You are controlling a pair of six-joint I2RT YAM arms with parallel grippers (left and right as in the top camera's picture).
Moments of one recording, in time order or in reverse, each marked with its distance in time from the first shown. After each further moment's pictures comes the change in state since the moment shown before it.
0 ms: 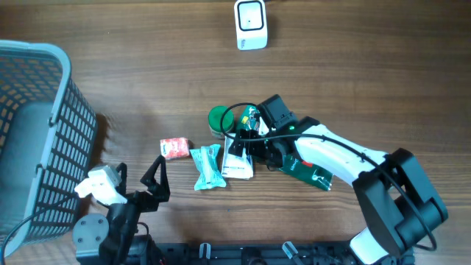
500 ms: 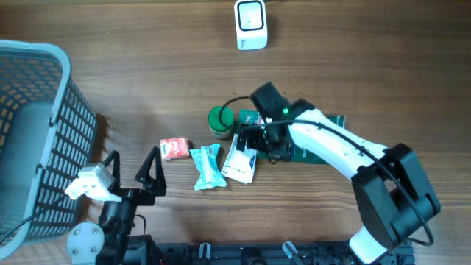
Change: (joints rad) left arm 0.000 0.000 0.000 0.198 -0.003 0.000; right arm 0.001 0.050 0.175 -0.285 0.162 -0.039
